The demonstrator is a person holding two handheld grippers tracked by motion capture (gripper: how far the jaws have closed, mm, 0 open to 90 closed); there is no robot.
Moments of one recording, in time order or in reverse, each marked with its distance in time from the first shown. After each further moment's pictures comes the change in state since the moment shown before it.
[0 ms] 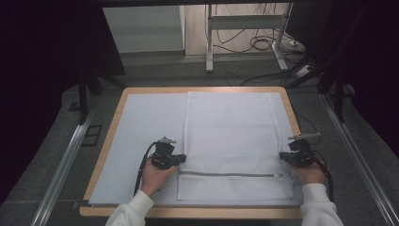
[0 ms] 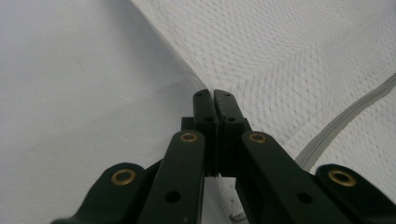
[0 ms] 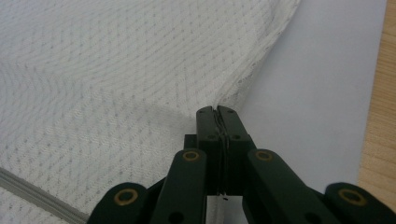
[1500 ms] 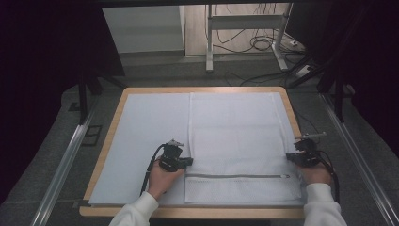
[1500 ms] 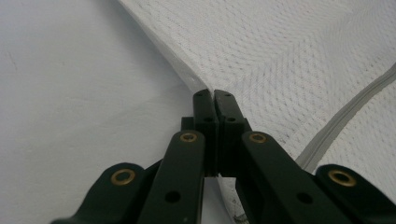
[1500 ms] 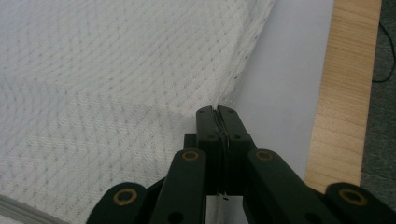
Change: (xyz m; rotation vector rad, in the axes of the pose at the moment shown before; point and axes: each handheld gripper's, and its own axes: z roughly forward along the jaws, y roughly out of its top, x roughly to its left) left arm -0.017 -0.001 0.017 0.032 -0.021 0.019; right arm -0.017 -0.004 -0.004 0.038 -0.054 0.047
